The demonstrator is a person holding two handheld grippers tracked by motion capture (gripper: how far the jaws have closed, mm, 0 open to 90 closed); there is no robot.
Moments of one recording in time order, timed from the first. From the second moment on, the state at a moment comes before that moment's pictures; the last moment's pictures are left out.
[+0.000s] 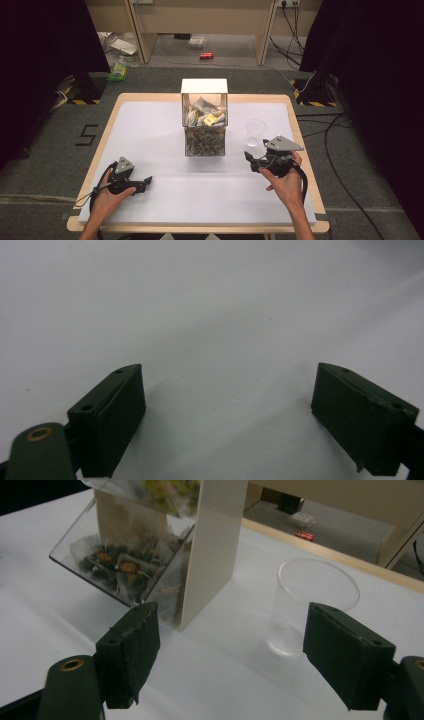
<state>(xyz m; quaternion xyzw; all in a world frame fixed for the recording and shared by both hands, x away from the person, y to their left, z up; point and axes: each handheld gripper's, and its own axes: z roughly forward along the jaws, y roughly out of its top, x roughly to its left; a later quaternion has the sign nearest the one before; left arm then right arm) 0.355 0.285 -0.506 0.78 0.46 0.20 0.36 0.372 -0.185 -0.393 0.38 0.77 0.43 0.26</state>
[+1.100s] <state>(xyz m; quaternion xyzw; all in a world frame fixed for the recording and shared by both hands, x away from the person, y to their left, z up) 0.355 0.285 -0.506 0.78 0.46 0.20 0.36 0.383 -0.127 -0.324 0.33 0.77 0.49 0.26</state>
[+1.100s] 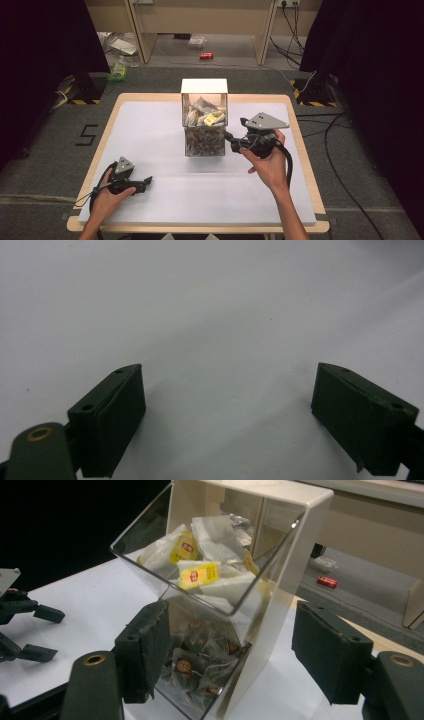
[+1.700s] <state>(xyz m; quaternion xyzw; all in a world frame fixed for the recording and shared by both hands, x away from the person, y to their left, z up) 0.355 0.285 -0.506 0.78 0.46 0.20 0.36 0.401 -0.102 -0.311 0.31 0.77 0.50 0.26</state>
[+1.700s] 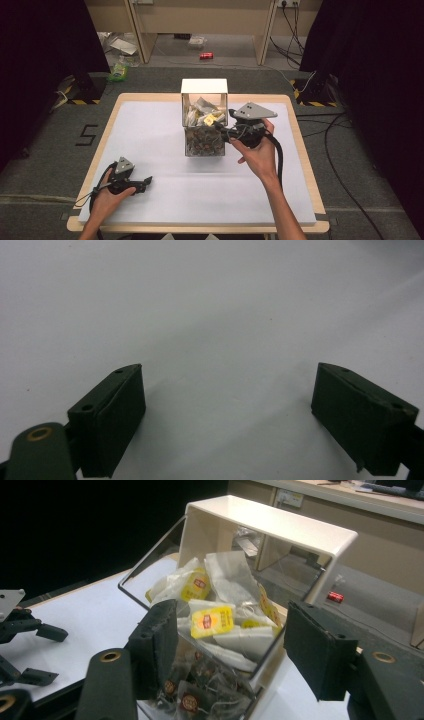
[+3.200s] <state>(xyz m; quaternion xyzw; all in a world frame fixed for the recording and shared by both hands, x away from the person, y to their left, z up) 0.355 0.285 -0.505 0.78 0.46 0.20 0.36 0.465 -0.039 -0.321 0.34 0.79 0.43 0.28</state>
